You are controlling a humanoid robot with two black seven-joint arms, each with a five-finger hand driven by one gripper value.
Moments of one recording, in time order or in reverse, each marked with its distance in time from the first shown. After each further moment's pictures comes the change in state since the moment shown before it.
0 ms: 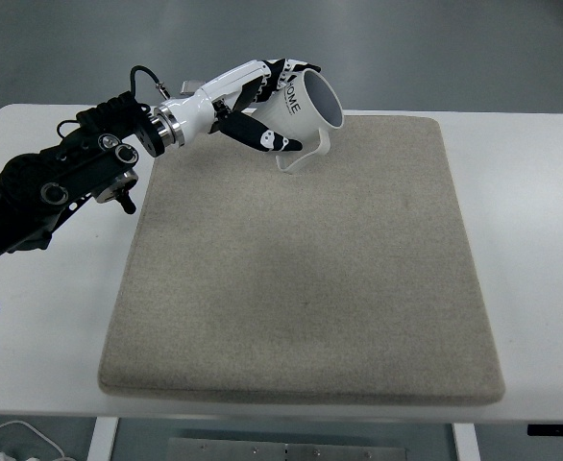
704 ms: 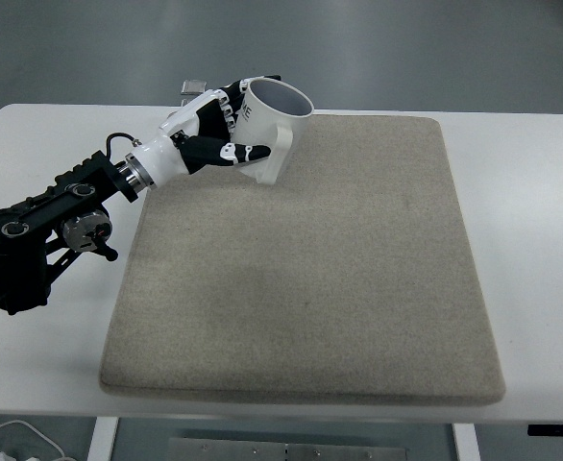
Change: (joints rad) left arm 0.220 0.015 -0.172 0.006 -0.278 -0.319 -0.097; right arm 0.000 0.000 0.000 0.000 0.000 0.000 0.000
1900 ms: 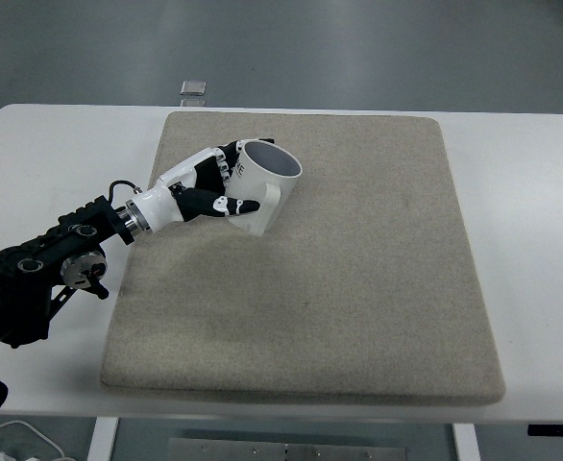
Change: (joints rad) left arm 0.074 -0.085 -0.019 0.188 0.137 -0.120 -0.047; right arm 0.000 0.000 0.000 0.000 0.000 0.000 0.000
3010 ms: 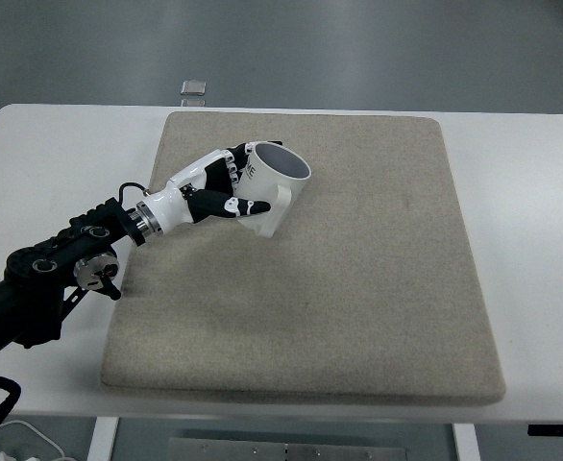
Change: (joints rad) left arm -0.008 -0.031 0.002 0.013 -0.002 0.033 0.017; right arm 0.000 0.000 0.000 0.000 0.000 0.000 0.000
